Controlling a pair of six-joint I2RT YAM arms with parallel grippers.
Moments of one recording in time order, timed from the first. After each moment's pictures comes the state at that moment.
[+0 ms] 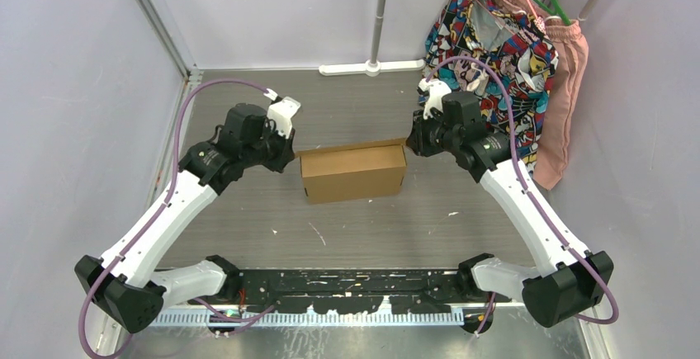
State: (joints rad) left arm -0.55 1.12 1.20 -0.73 0.08 0.02; right arm 0.36 1.16 1.16 -0.63 -0.17 0.10
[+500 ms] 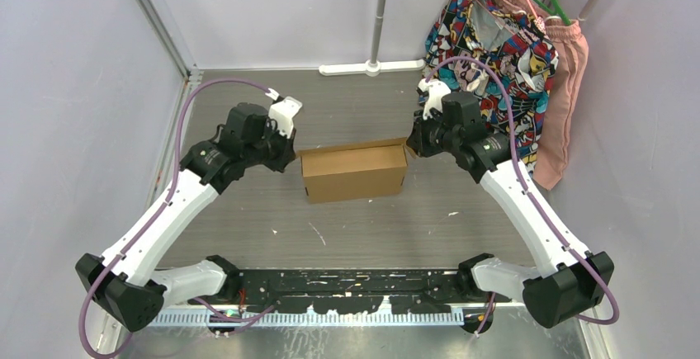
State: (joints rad) left arm -0.55 1.13 1.20 -0.73 0.08 0.02; right arm 0.36 1.16 1.16 -0.63 -0.17 0.10
